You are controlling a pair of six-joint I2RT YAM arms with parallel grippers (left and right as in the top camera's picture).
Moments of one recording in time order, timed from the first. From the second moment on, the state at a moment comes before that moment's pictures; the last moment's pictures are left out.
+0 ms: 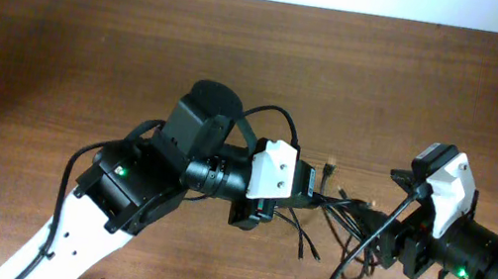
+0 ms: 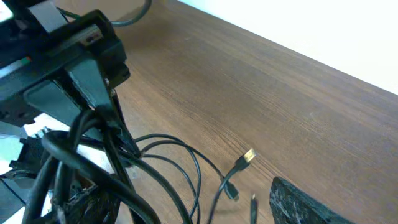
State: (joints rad) left arm -0.65 1.22 1.32 -0.72 0.84 0.52; right arm 0.19 0.92 1.48 -1.18 -0.57 -0.22
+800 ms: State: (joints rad) left arm -0.68 1.22 1.32 -0.79 0.88 0.50; right arm 0.19 1.19 1.48 -1.12 -0.33 -0.22
